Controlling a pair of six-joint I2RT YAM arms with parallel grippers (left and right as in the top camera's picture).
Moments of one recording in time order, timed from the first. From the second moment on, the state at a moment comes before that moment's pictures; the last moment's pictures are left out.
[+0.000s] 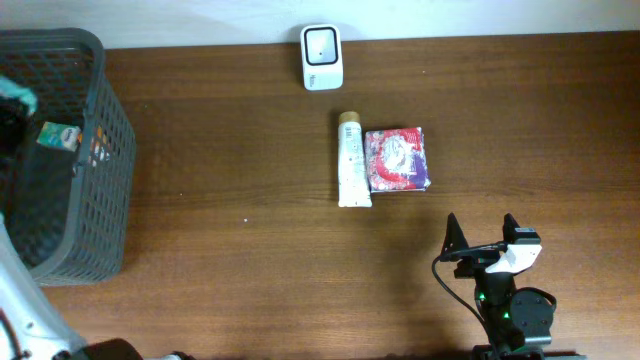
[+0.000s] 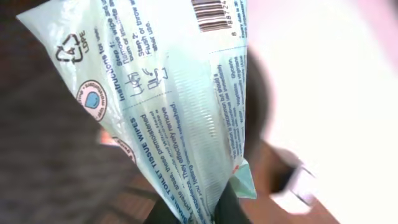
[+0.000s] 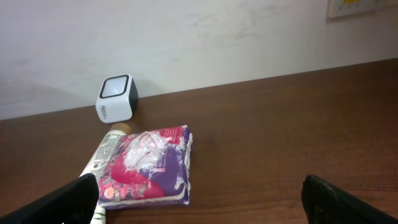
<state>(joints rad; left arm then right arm) 0.62 1.55 1.75 -0.87 0.43 -0.43 0.00 0.01 0.01 -0.07 -0.02 0.18</state>
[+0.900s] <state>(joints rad) -0.43 2.01 1.75 -1.01 0.14 -0.31 0.00 0.01 0.01 -0.07 -0.02 0.18</state>
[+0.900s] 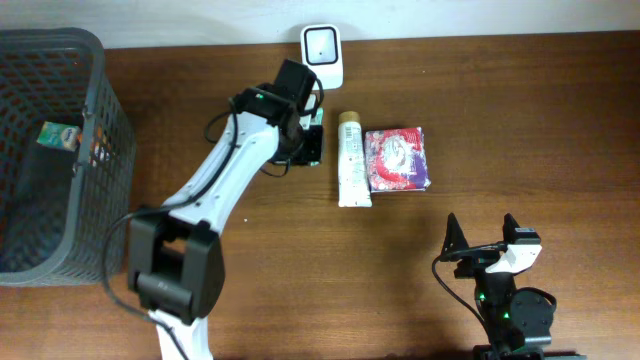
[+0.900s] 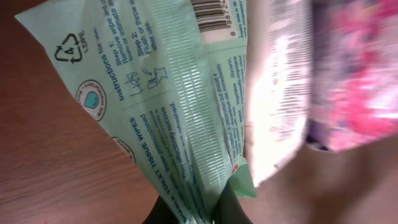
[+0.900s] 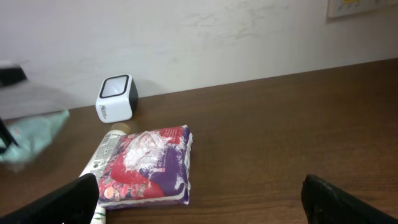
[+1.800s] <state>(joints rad) -0.41 2.14 1.80 -1.12 0.13 -0.39 0.00 0.01 0.01 -0.07 -0.02 0.18</state>
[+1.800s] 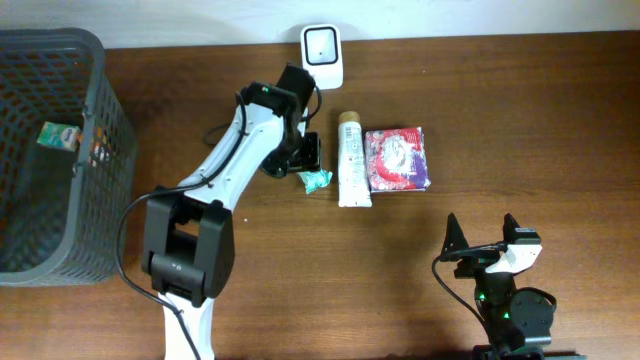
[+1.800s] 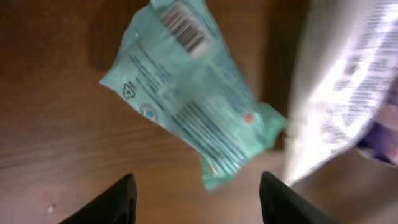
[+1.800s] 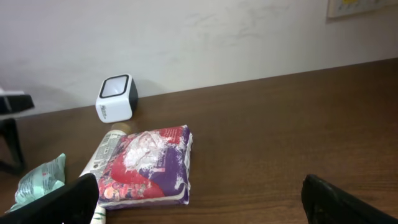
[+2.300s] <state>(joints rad) -0.39 2.14 1.74 -1.00 0.13 -0.48 0.00 0.01 0.01 -0.07 -0.02 0.18</state>
